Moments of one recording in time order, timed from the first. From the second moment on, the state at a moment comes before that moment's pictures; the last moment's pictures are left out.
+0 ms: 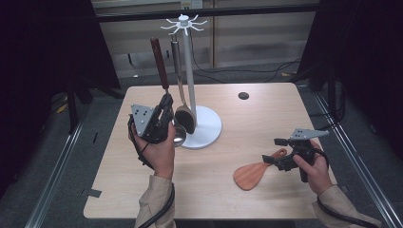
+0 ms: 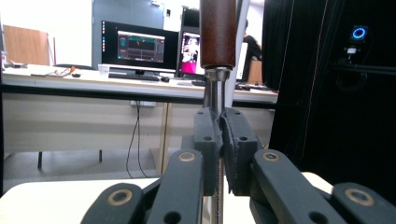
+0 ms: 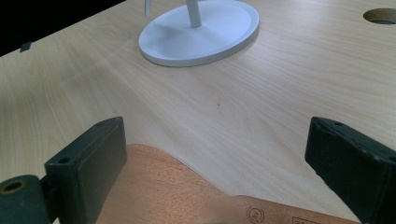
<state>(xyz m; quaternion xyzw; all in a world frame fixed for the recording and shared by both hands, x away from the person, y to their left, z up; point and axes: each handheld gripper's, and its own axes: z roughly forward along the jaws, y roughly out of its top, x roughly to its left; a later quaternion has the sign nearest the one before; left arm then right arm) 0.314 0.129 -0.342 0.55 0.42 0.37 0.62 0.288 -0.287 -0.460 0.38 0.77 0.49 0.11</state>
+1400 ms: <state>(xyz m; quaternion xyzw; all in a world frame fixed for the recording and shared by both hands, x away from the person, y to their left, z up) 0.322 0.090 -0.326 0.55 0.39 0.37 0.64 0.289 -0.285 -0.459 0.38 0.77 0.49 0.11</state>
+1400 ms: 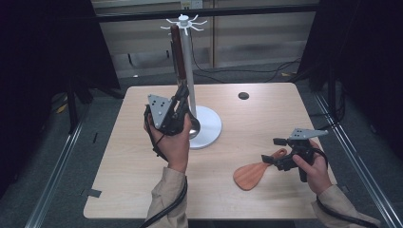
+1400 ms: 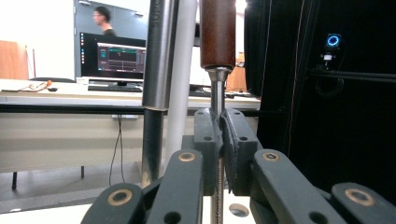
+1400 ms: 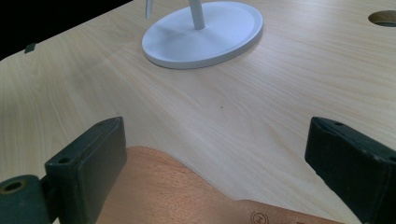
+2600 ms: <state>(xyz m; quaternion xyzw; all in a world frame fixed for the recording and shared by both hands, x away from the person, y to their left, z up) 0.340 0.068 -0.332 0.57 0.41 0.38 0.60 0.288 -0.289 -0.456 0.38 0.77 0.50 0.11</state>
